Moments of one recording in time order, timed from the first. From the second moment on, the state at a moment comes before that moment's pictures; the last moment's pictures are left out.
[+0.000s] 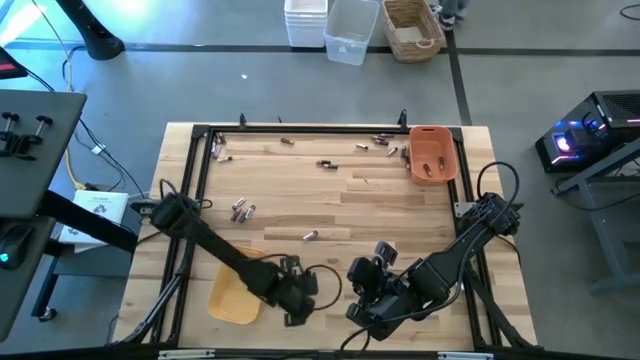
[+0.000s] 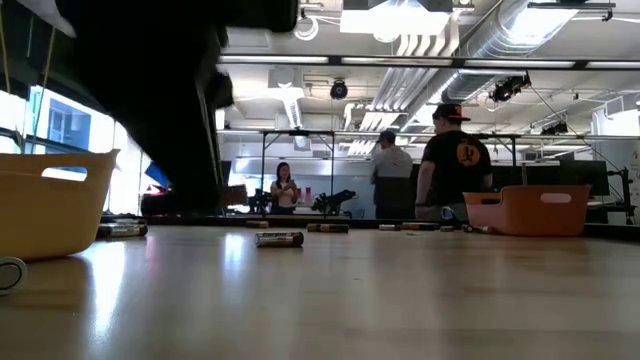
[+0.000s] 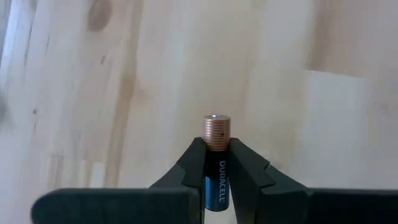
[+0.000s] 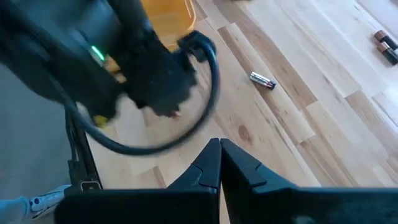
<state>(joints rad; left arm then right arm) -0.58 2.01 1.44 -0.67 -0.25 -0.66 0.67 1.93 2.00 -1.24 0.60 1.03</state>
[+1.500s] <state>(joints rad) -0.90 1.28 0.86 -0.85 -0.32 -0.79 0.27 1.85 2.00 -0.95 0.32 0.76</state>
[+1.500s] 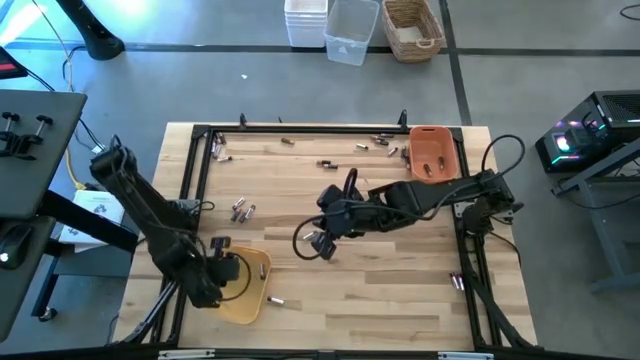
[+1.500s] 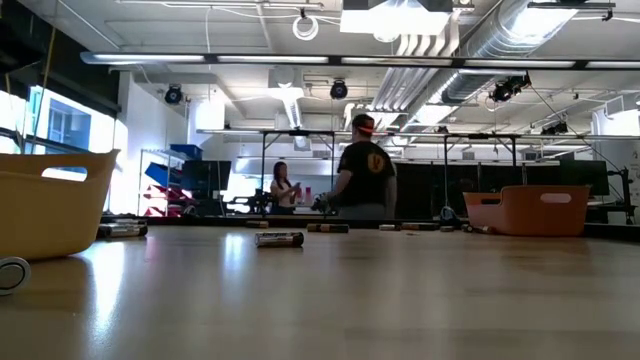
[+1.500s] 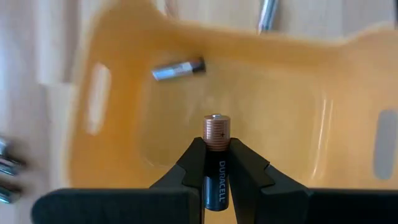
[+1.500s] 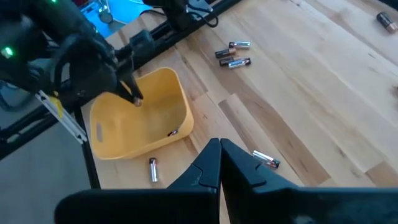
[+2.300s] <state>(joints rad) 0.04 1.24 0.96 -0.22 -0.15 -0.08 -0.07 1.77 2.00 -1.14 0.12 0.17</state>
